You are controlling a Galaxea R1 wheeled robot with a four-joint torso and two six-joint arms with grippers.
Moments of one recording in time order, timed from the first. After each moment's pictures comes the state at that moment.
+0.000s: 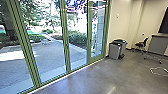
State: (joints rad) left arm 1.44 3.03 -2.81 -0.38 0.13 0.41; right arm -1.58 3.05 -2.69 0.20 0.08 0.17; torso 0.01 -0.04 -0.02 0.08
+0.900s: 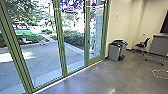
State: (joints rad) left arm 1.44 3.03 -2.81 -0.38 0.12 0.41; right arm -1.58 3.05 -2.69 0.20 0.08 0.17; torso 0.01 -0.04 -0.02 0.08
